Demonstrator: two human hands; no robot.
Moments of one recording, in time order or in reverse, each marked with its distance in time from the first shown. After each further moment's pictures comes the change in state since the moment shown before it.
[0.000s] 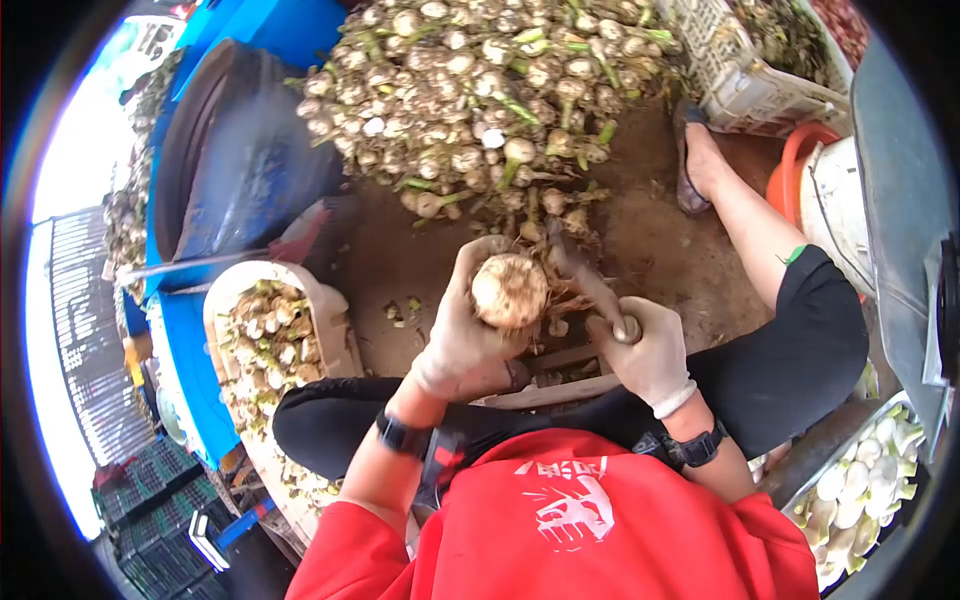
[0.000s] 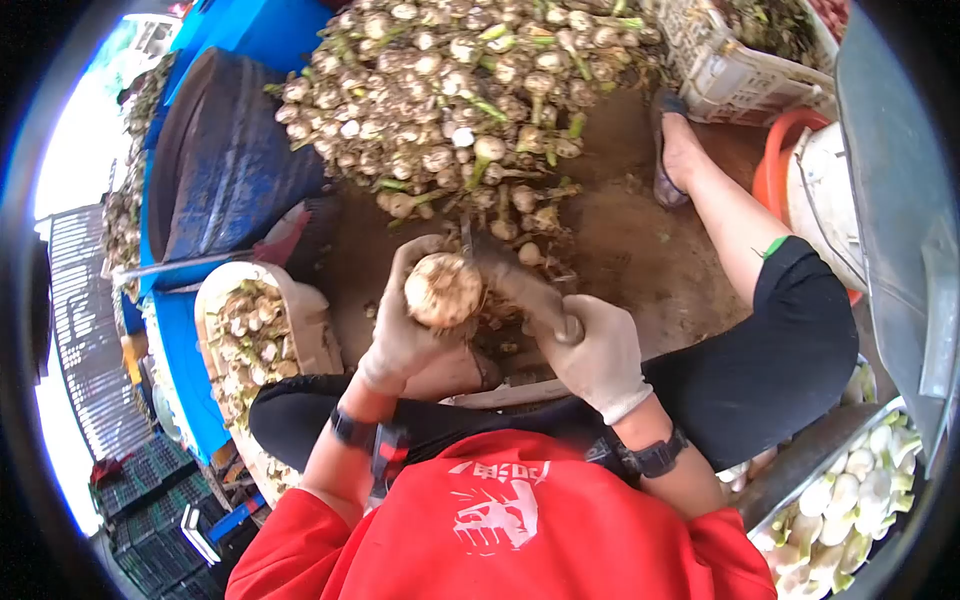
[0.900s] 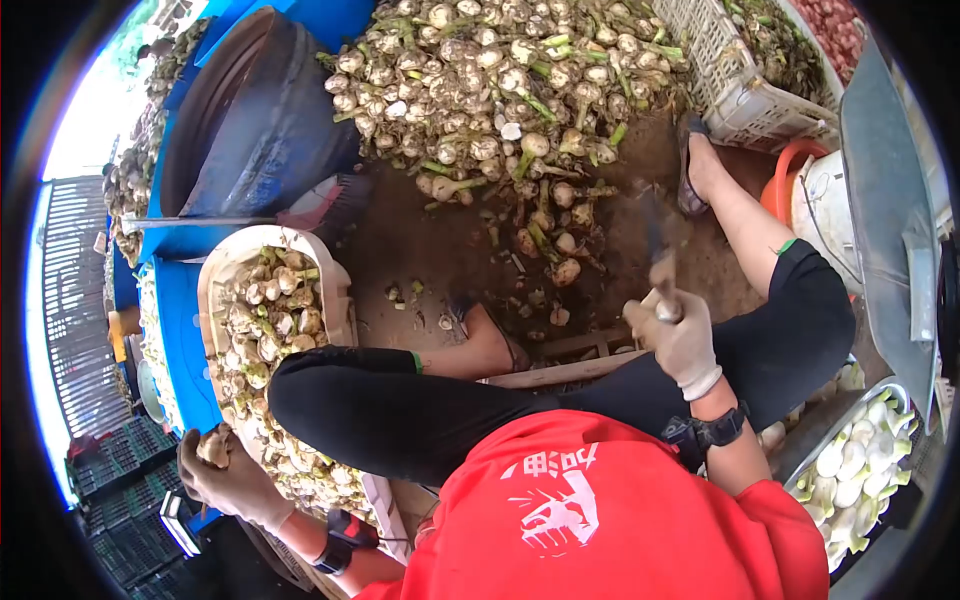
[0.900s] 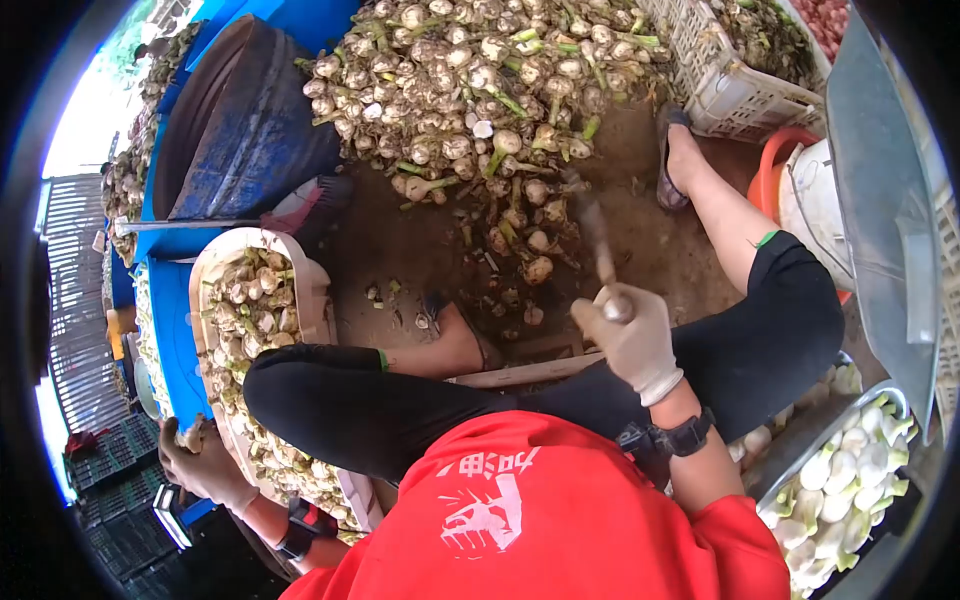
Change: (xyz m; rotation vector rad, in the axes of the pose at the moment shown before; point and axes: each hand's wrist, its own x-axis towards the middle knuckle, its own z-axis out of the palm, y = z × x) left_hand -0.250 0.100 -0.142 1.847 1.561 -0.307; right_hand -0.025 0.007 -0.014 0.371 -0.084 0.177
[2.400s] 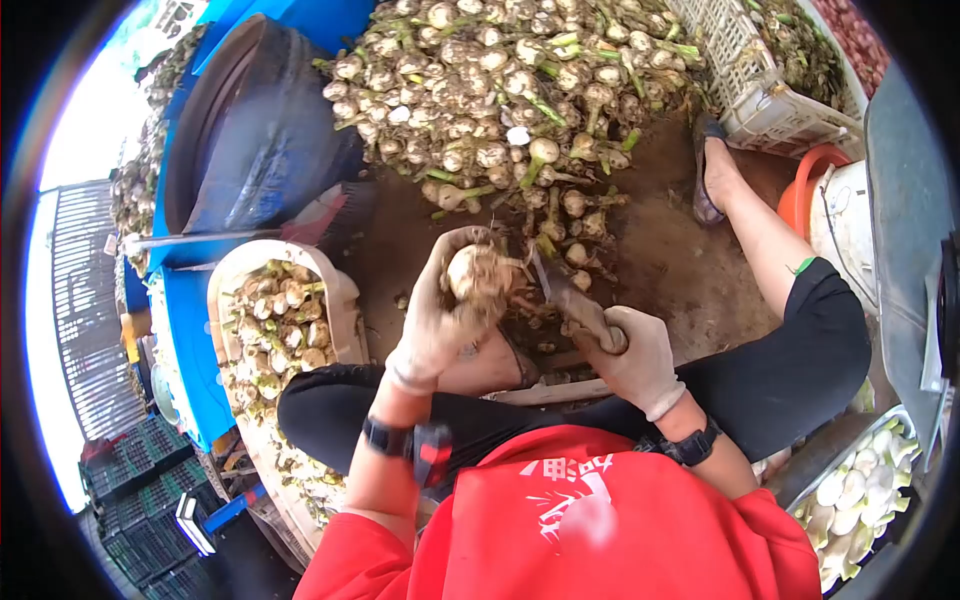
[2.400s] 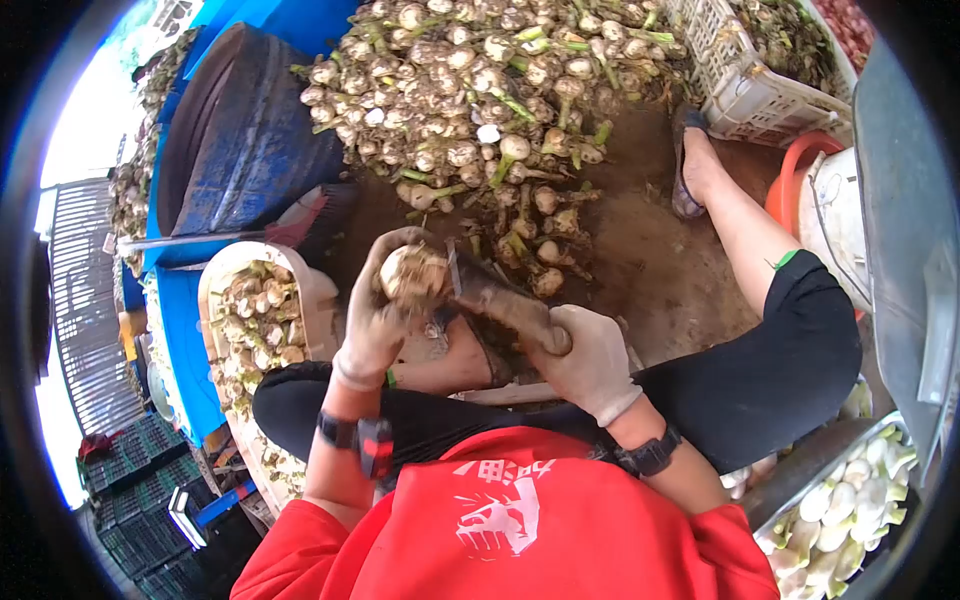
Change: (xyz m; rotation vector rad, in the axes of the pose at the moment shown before) left_hand -0.059 0.258 0.027 -1.943 -1.542 0.090; right_hand 0.027 0.008 0.044 -0.297 -0.059 -0.311
